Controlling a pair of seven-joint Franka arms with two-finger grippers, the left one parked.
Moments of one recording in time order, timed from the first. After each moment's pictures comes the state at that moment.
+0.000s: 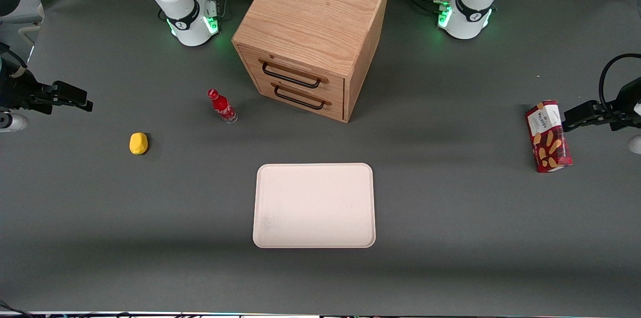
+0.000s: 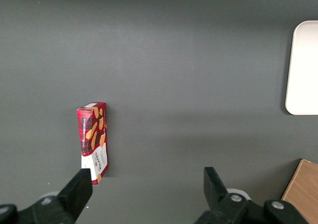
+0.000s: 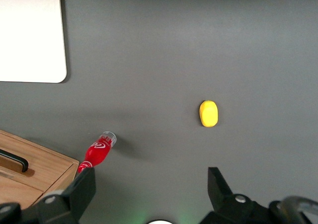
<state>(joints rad) -0.15 0.05 0.11 -1.54 0.02 1.49 -0.05</state>
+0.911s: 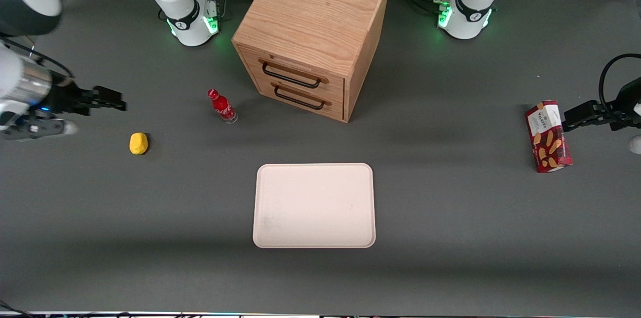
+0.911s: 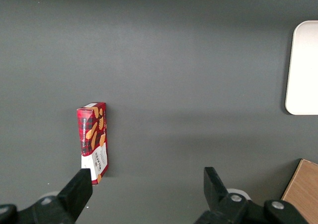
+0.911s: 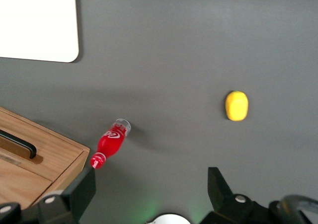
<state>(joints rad) -0.07 0.04 0.12 -1.71 0.07 1.58 -0.03</state>
